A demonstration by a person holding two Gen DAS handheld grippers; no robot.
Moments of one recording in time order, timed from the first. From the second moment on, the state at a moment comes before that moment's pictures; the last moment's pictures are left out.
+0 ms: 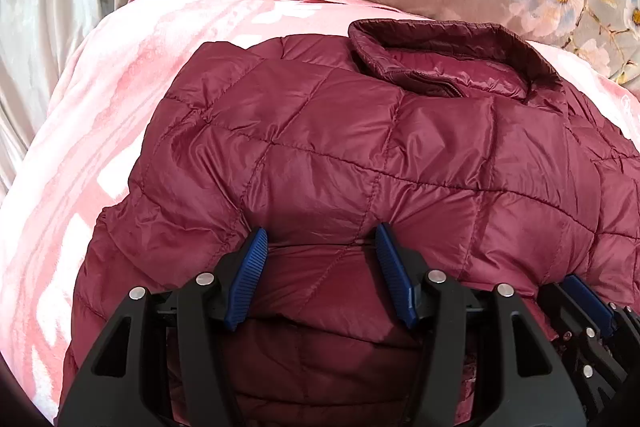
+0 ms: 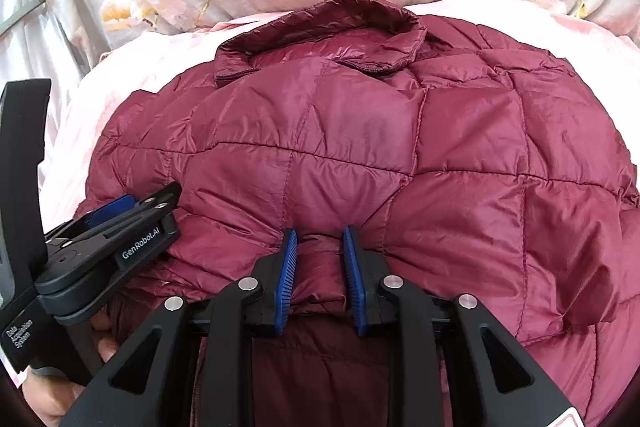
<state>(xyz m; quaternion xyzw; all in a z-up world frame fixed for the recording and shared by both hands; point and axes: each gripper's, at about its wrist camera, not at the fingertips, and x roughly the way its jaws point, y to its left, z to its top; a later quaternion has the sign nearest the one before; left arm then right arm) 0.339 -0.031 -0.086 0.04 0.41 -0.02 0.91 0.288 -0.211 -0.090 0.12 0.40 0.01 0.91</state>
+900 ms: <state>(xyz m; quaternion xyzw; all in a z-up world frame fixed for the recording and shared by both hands) 0.466 -0.036 -0.077 -0.15 0.50 -0.15 0.84 0.403 -0.302 -0.065 0.19 0.42 -0.01 0.89</state>
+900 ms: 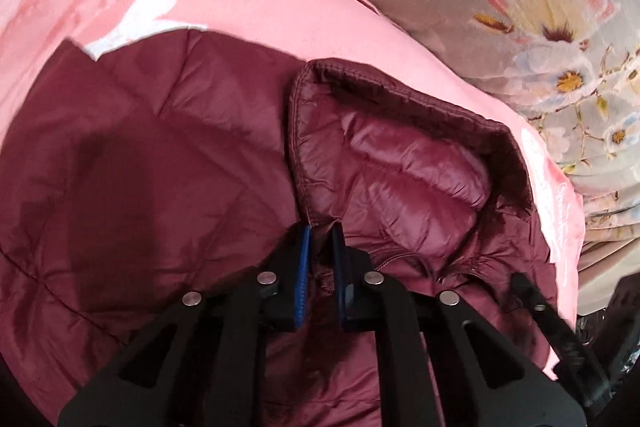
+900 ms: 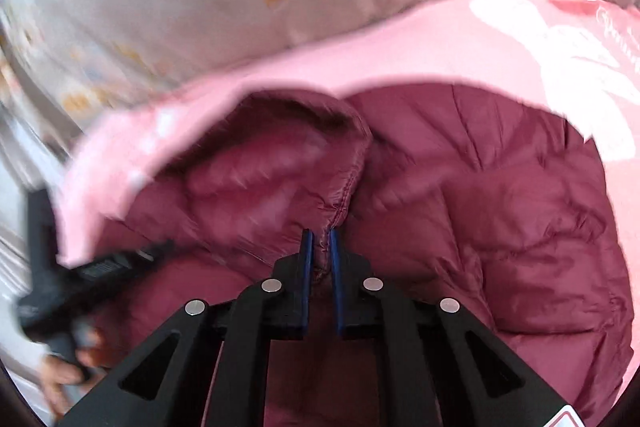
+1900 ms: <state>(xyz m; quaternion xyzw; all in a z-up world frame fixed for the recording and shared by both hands) 0.560 -0.068 -0.028 -0.11 0.48 -0.10 0.86 0.505 -0.310 -0.014 0.25 0.40 0.01 0.88</state>
